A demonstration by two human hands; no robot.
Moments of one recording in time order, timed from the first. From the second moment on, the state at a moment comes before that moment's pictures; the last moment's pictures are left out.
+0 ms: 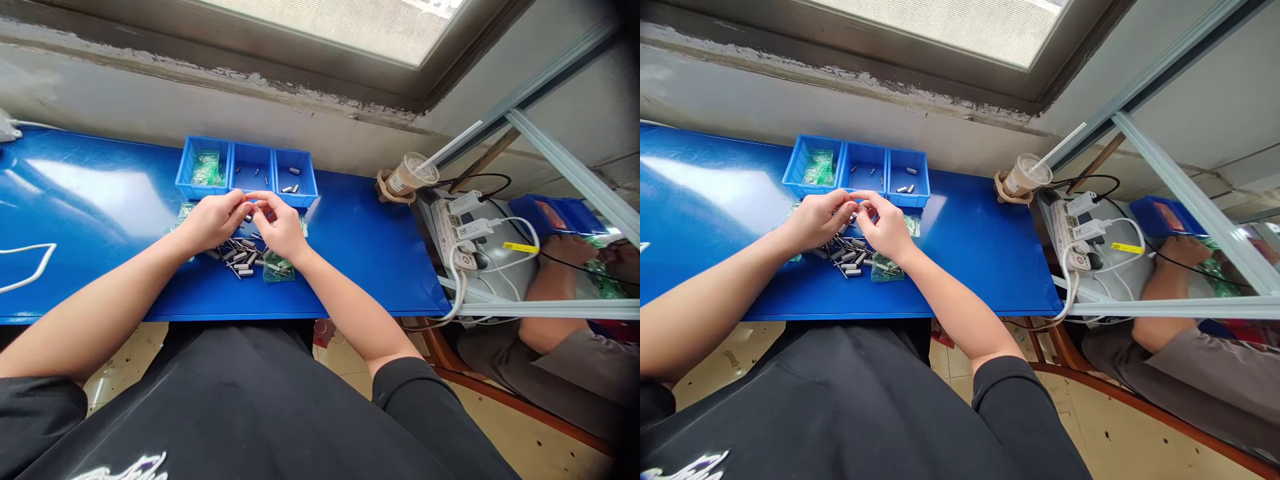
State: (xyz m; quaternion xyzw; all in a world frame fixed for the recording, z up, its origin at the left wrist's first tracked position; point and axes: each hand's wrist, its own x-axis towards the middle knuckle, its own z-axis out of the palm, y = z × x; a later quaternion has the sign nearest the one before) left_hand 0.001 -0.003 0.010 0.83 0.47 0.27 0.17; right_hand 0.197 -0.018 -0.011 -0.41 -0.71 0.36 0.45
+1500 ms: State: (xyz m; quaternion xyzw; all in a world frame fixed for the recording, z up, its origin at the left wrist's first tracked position) left_hand 0.001 -0.003 0.005 0.84 0.44 0.28 0.16; right_hand 0.196 -0.017 -0.008 -0.44 -0.60 0.44 0.49
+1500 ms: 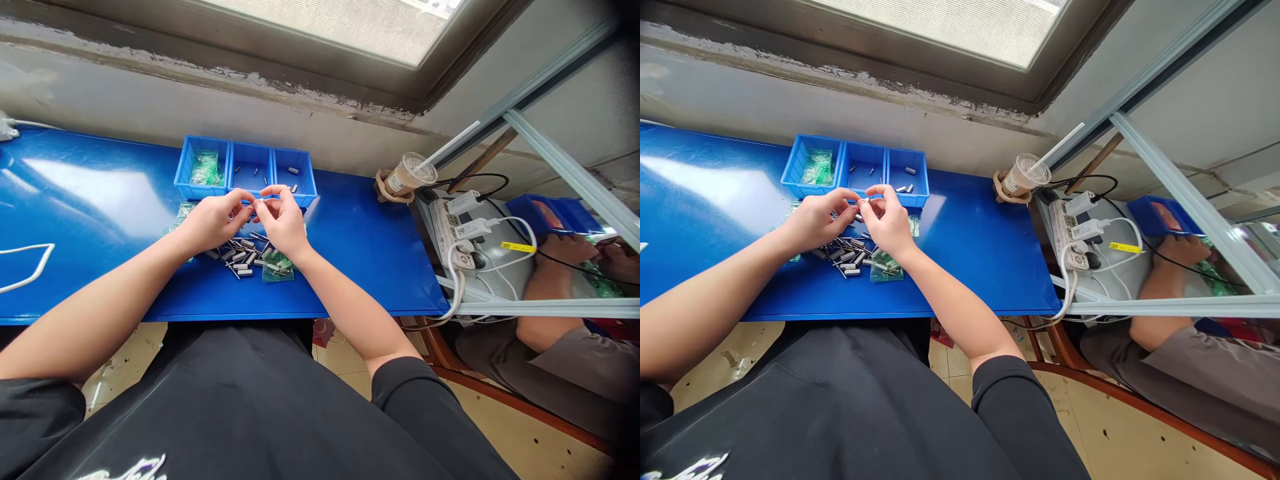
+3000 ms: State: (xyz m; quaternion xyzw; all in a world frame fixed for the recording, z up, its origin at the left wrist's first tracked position) left_hand 0.001 -0.004 0.007 0.85 0.45 0.23 0.16; right_hand 0.197 -0.021 -0.006 -0.44 -0.67 0.39 0.46
